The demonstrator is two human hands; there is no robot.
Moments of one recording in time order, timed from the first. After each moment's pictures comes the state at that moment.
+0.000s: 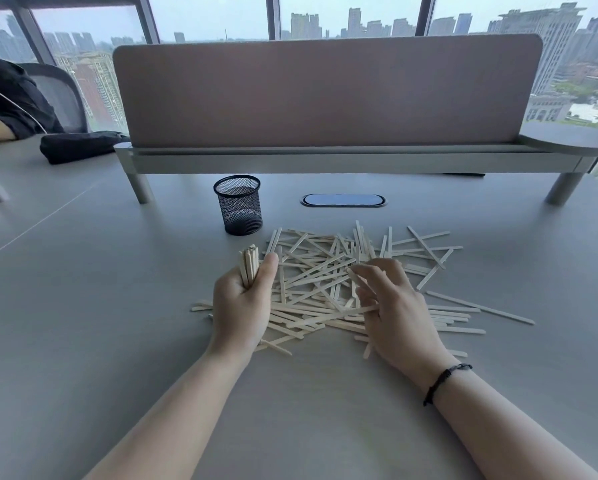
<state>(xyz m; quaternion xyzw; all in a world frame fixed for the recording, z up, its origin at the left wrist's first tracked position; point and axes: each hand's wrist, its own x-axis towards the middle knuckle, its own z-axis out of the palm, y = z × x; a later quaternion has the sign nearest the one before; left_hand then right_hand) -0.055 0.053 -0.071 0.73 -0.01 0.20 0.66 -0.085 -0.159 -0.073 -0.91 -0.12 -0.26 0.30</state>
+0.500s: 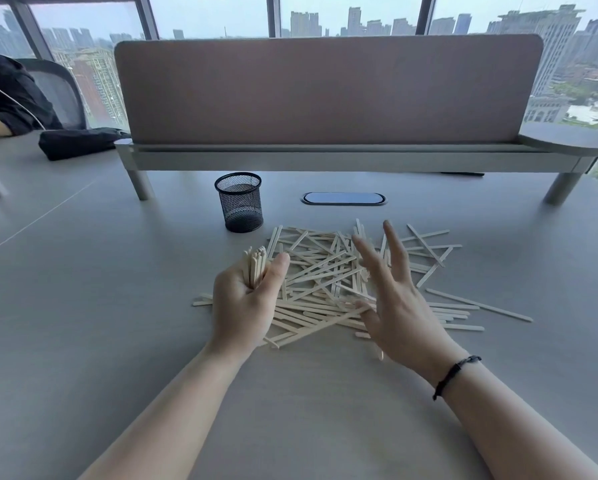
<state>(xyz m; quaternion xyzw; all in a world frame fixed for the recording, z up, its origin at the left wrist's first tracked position) -0.075 0.051 -0.050 0.76 -0.14 0.27 0.58 -0.091 -0.166 -0.060 -0.93 -0.17 -0.17 0.29</state>
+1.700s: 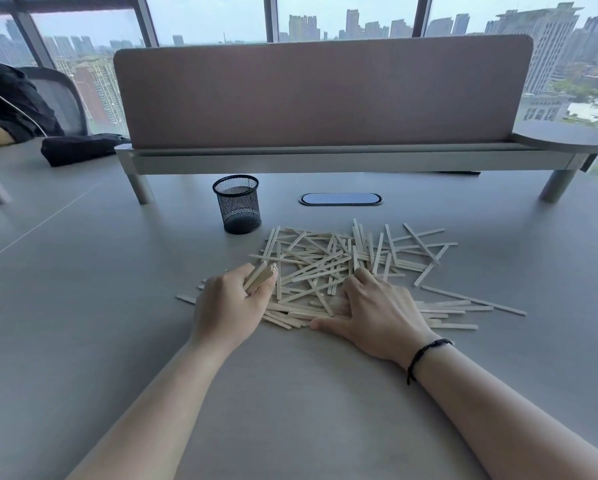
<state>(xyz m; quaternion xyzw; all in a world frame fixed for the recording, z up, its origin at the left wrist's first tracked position) -0.054 0.082 -0.077 0.90 -0.09 0.26 0.35 -0.072 -0.154 -0.071 -0.99 -0.12 -0.09 0.06</state>
